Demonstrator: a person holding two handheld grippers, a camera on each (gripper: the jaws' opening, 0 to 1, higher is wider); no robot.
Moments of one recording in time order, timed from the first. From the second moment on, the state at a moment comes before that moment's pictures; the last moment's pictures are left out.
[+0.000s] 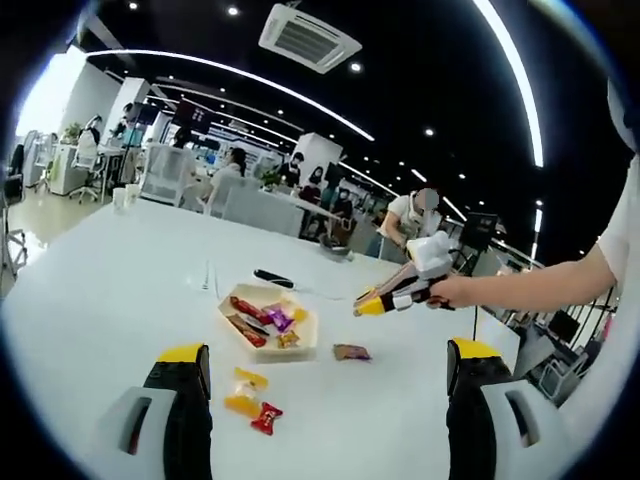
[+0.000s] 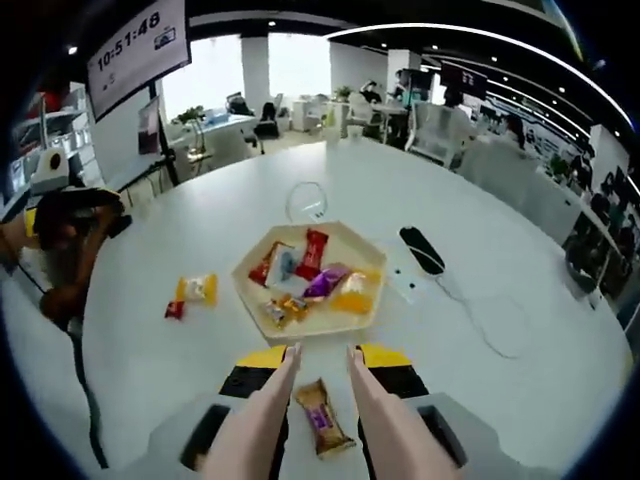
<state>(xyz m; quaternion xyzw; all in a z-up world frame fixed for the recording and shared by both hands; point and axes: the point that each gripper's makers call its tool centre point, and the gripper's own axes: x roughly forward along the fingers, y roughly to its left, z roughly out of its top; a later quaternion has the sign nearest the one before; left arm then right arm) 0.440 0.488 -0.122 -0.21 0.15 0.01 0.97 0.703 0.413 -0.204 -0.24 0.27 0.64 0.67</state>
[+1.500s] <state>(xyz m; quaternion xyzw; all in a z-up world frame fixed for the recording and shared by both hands) 0.440 0.463 -0.138 -0.23 0.18 0.04 0.96 0.701 0.377 -0.302 -0.31 0.28 0.67 0.61</state>
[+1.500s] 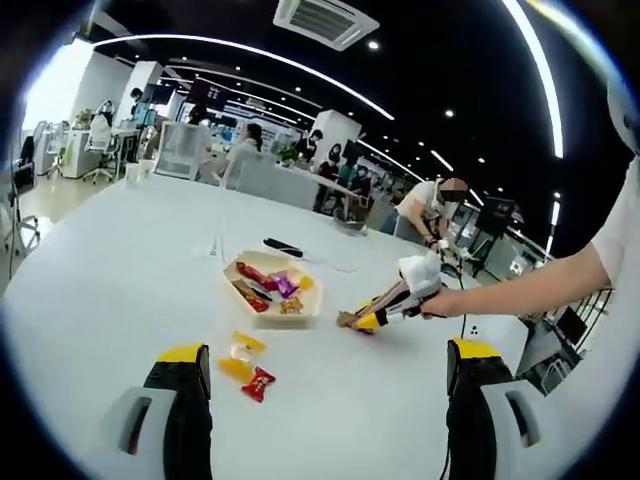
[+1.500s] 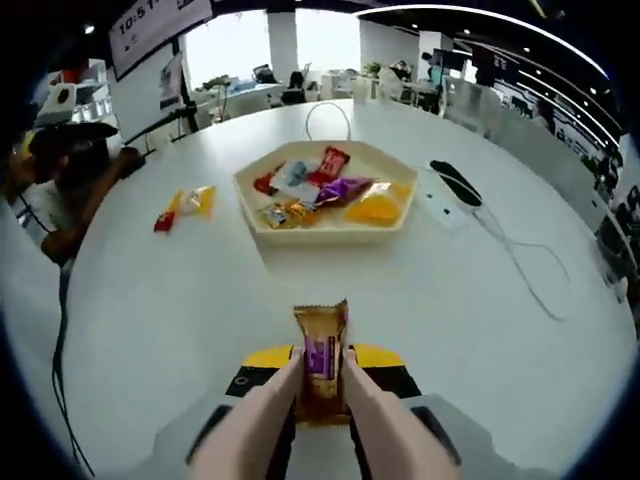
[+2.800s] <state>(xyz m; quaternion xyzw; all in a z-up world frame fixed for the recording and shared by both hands) 0.412 0.469 -0.112 -0.21 0.13 0.04 0.97 0.707 0.448 -0.178 -0.28 0.20 0.64 0.68</state>
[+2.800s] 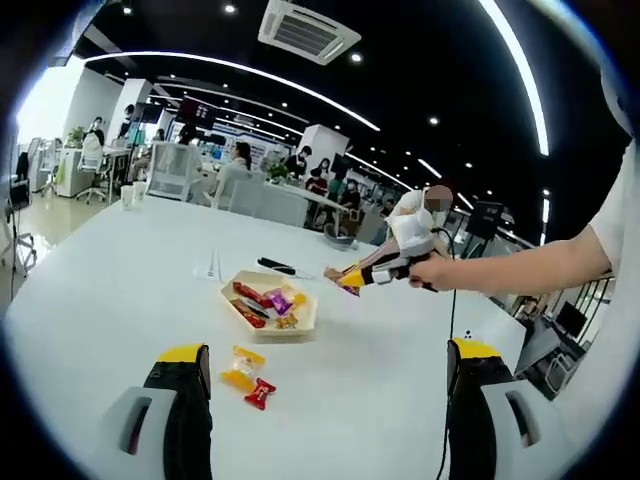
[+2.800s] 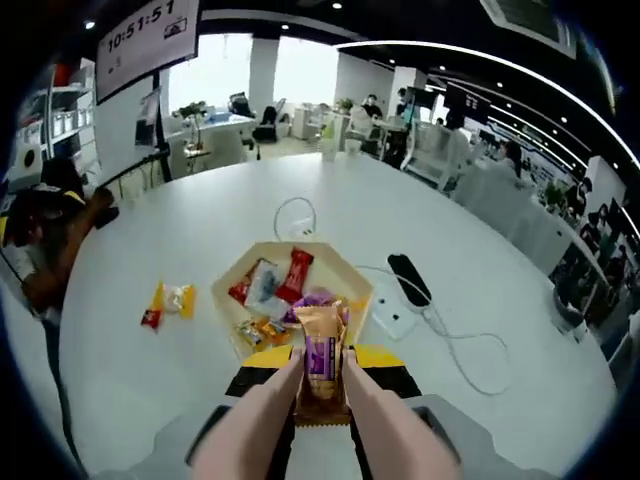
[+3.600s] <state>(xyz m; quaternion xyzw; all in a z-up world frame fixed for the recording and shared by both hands) 0.396 0.485 -0.105 -0.21 0.11 0.06 0.97 0.697 0.534 -0.097 -0.30 0.11 0.67 0.67</state>
